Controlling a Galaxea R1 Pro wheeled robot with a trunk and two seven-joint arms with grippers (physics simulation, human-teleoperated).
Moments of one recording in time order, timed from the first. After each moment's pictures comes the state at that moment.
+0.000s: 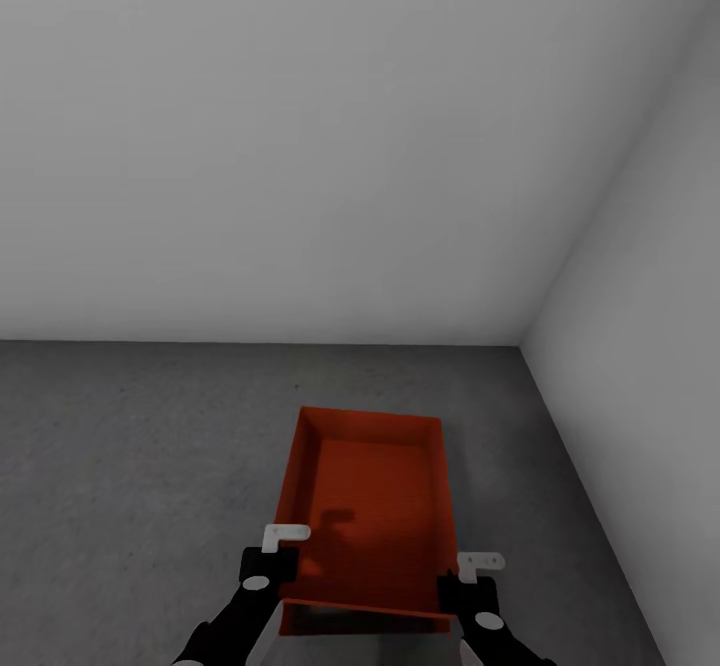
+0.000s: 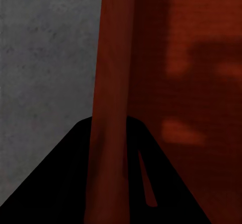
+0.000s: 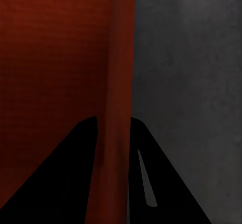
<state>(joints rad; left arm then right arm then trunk) -0.48 -0.17 0.00 -0.46 -0.12 0.04 0.25 -0.42 0.02 0.46 -0.46 -0.38 -0.05 -0.30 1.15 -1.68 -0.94</state>
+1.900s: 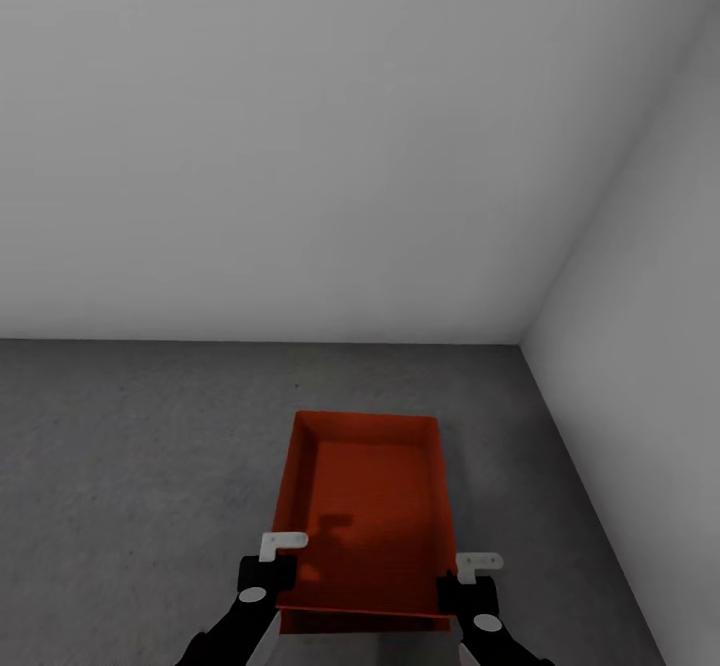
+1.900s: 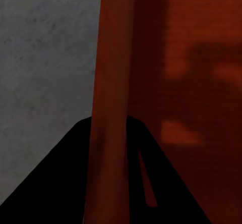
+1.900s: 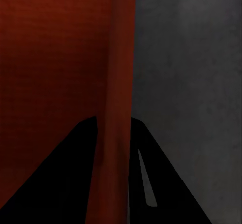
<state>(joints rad) -0.48 -0.16 0.02 -0.41 -0.11 -0.03 0.25 -0.42 0.02 0.47 -0.45 -0.36 -0.06 -0.31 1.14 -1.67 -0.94</state>
